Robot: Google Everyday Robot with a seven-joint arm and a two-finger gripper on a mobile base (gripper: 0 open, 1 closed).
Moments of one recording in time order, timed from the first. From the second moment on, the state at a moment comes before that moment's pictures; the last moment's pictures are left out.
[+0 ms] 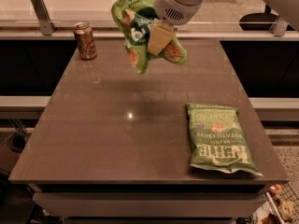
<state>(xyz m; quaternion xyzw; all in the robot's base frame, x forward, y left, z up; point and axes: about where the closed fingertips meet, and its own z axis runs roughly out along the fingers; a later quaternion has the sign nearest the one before) 0.601 -0.025 1.010 -0.60 0.72 -0.09 0.33</state>
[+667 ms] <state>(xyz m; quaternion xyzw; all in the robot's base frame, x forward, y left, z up) 0.646 -0.011 0.992 -0.62 0.73 -0.12 0.27</state>
